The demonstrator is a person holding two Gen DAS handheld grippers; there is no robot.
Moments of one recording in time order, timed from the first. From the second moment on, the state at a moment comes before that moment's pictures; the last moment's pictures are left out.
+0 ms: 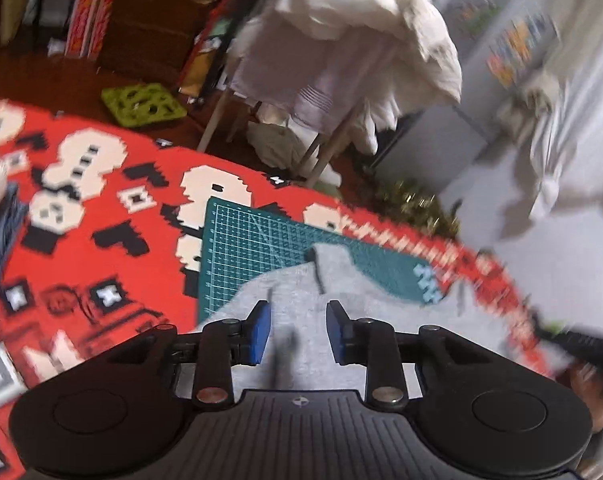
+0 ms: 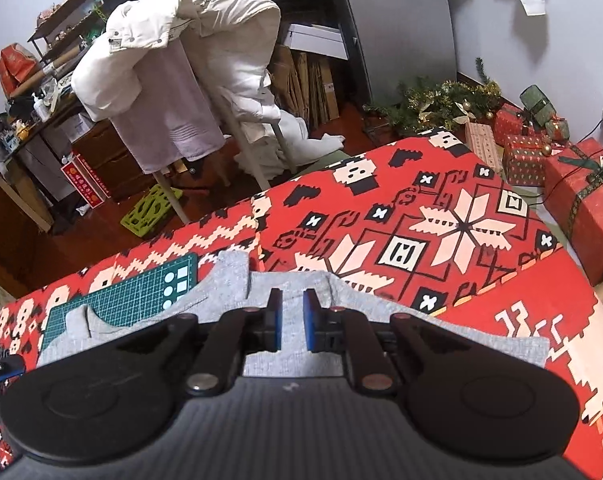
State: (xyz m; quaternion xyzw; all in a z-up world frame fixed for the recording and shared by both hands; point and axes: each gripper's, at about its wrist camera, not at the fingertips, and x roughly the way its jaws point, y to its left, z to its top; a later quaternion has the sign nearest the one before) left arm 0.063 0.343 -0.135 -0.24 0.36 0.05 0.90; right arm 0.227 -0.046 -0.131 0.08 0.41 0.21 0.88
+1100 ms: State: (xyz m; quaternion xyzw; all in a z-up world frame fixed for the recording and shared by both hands) left arm 0.074 0.305 -0.137 -0.06 0.33 0.05 0.94; right arm 0.252 -0.021 -0.166 0.01 0.41 0.22 0.89
